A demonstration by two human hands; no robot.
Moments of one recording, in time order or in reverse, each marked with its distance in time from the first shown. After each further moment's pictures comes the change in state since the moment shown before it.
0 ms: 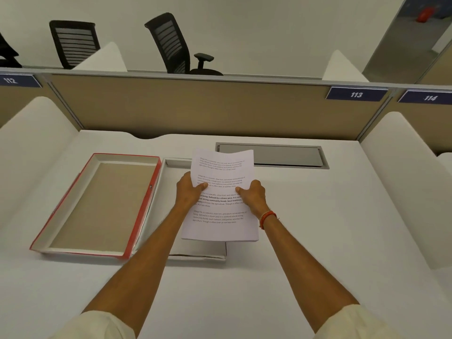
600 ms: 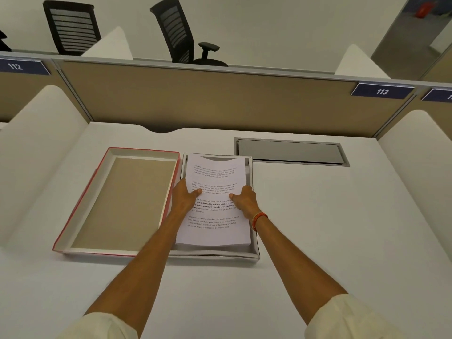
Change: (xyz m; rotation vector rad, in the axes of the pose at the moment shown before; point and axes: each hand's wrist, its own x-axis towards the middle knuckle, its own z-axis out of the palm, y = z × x) left_hand 0.028 -0.081 -0.074 -0.044 -0.031 -0.060; right_hand -0.008 -0.020 0.119 -0.066 -0.092 0.031
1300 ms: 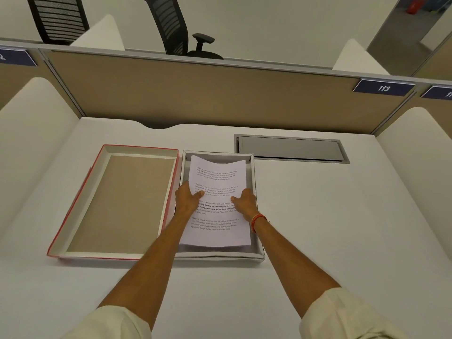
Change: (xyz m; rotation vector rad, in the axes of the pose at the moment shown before) left_hand 0.014 -0.020 0.011 -0.014 -0.025 -0.053; right_hand 0.013 0.013 0.021 -0.065 0.033 0.048
